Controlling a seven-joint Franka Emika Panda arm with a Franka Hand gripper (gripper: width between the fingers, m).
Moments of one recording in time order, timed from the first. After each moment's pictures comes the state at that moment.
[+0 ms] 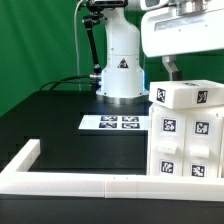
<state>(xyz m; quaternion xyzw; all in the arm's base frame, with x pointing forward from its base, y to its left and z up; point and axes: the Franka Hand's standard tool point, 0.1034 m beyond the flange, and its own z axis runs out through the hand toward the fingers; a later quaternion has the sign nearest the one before) 0.615 0.101 0.176 -0.94 0.33 -0.05 0.08</state>
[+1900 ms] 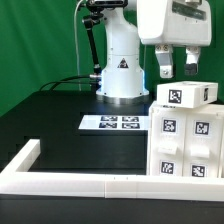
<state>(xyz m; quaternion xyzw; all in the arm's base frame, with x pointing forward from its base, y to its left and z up) 0.621 0.067 0.185 -0.87 -0.48 -0.08 -0.02</state>
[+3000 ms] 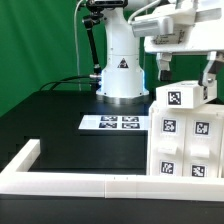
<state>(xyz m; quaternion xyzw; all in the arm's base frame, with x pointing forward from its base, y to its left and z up) 0.634 0.075 0.176 -0.46 -0.88 0.02 -0.14</state>
